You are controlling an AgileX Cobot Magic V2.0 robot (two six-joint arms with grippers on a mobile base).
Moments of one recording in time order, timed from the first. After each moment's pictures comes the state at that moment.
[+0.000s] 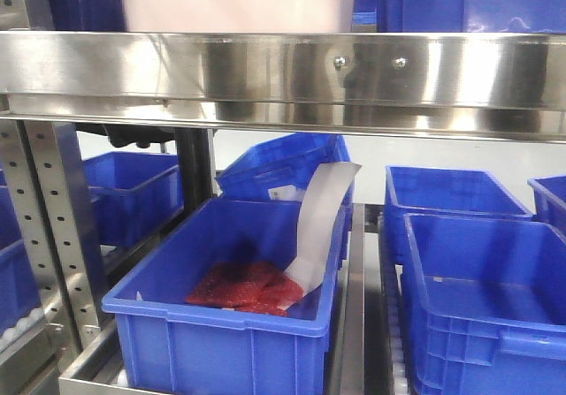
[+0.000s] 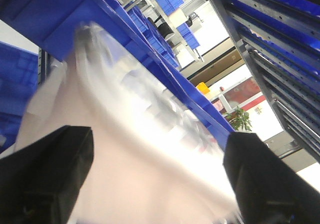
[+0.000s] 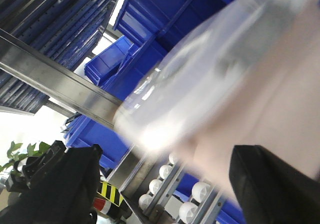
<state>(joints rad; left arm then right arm) 0.15 1.92 -1.65 -1.77 0.81 0.98 0.02 1.88 -1.60 1.77 0.76 -0.88</state>
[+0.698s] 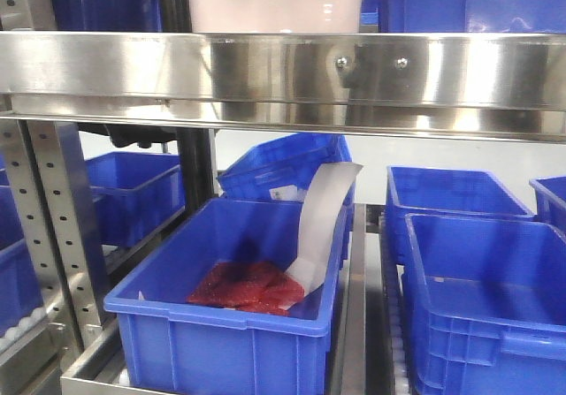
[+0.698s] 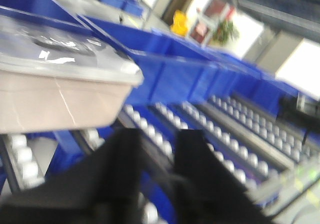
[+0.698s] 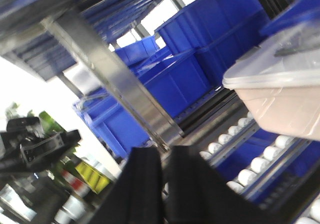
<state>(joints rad) 0.18 1.79 -1.83 -1.42 1.11 1.00 -0.06 1.67 -1.60 1.65 0.88 -0.96</state>
